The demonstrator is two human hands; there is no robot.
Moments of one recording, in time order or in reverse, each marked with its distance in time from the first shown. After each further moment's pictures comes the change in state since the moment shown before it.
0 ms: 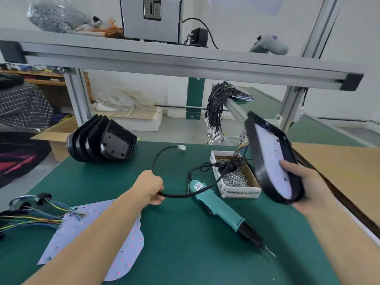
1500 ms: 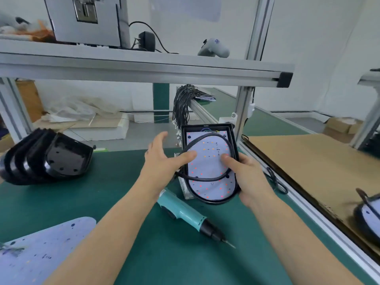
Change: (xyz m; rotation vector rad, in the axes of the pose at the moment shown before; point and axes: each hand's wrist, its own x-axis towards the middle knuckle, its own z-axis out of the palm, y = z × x) left_hand -0.075 0.076 0.075 -0.156 -0.161 0.611; right_hand -0.005 0.009 0.027 -0.251 0.165 -0.216
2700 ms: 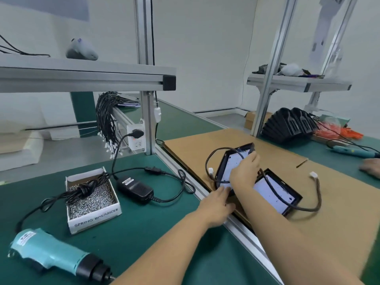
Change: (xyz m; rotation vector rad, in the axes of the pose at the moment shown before) left_hand -0.035 -0.024 0.342 0.591 -0.946 0.354; right_hand 0.074 0.004 -0.271 -1.060 0.870 0.007
